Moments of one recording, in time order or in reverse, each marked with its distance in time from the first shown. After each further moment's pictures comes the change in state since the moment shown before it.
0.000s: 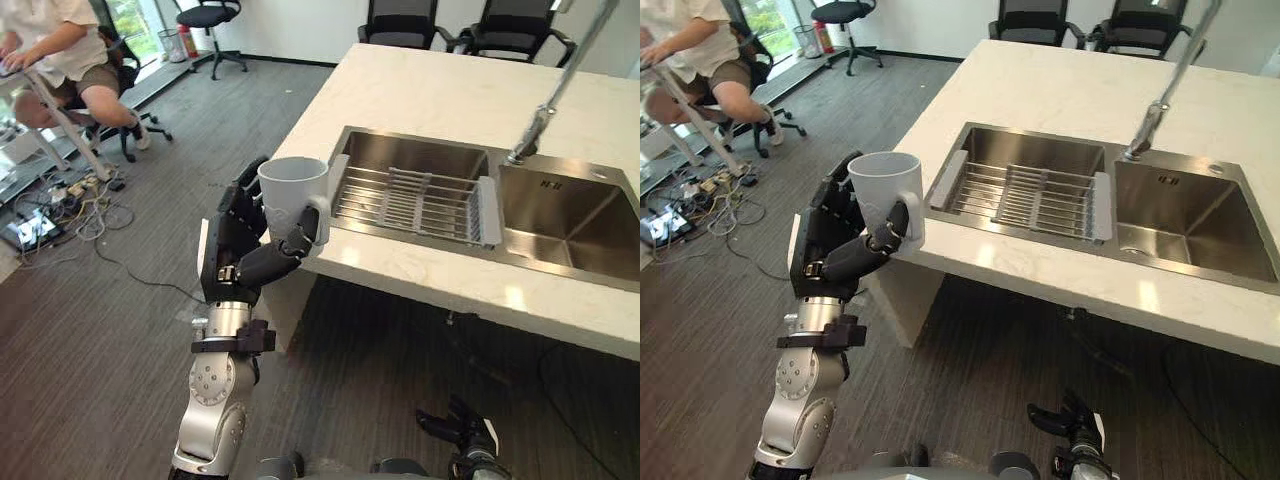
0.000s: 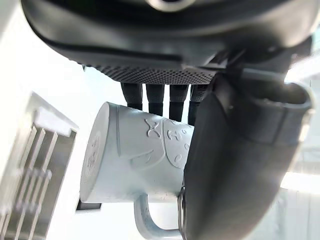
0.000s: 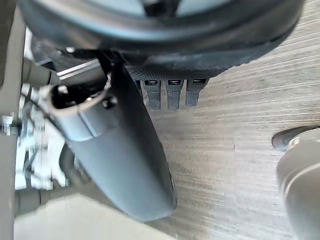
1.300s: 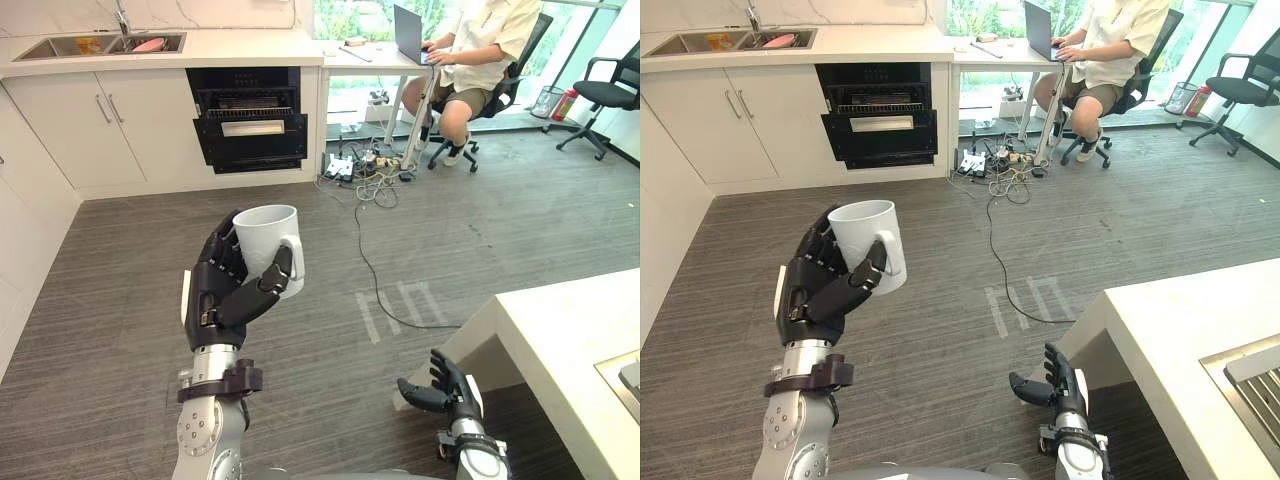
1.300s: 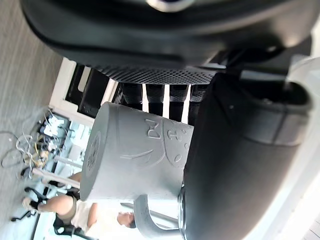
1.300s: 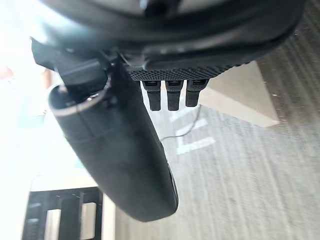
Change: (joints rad) left arm 0.224 -0.081 0.049 -0.021 0.001 -0.001 -0.039; right arm 0.093 0.027 0.080 -0.293 -0.157 0.003 -0.017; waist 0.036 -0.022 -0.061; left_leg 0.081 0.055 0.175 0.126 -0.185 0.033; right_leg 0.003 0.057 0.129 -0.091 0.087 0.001
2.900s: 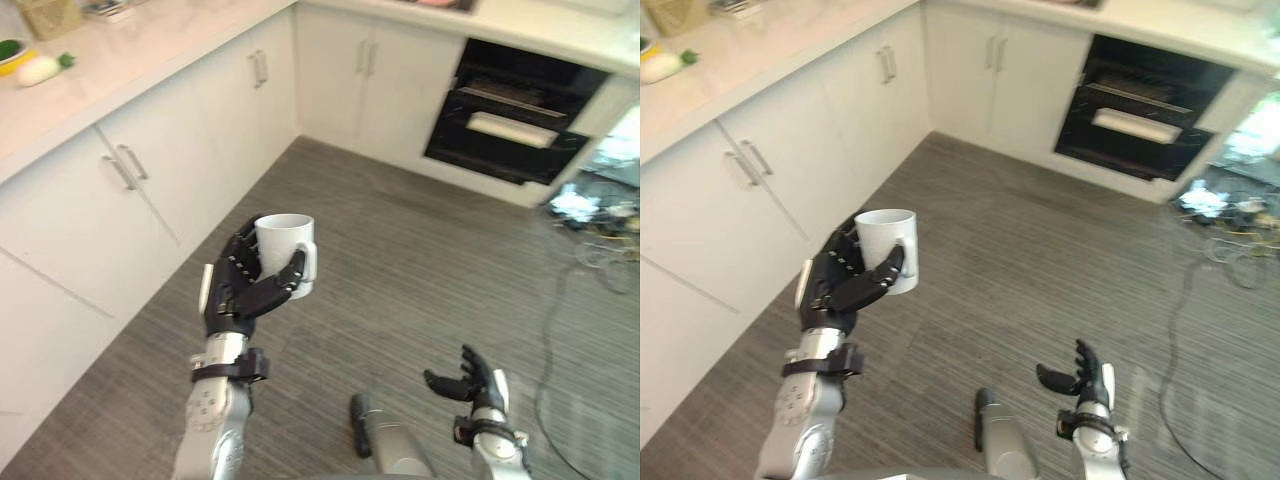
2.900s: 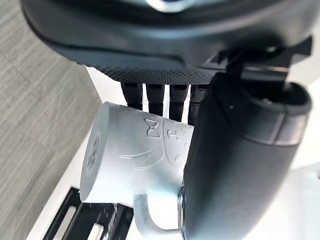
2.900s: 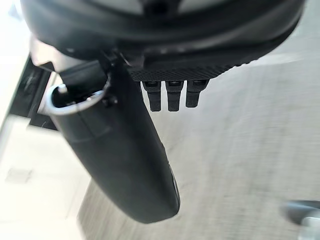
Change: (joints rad) left arm -0.130 0.036 -0.052 0.129 0.013 0.047 0.019; right arm -0.110 -0.044 -0.109 -0.052 -0.062 0.029 -0.077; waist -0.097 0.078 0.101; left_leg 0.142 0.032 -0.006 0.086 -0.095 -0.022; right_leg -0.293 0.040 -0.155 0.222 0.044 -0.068
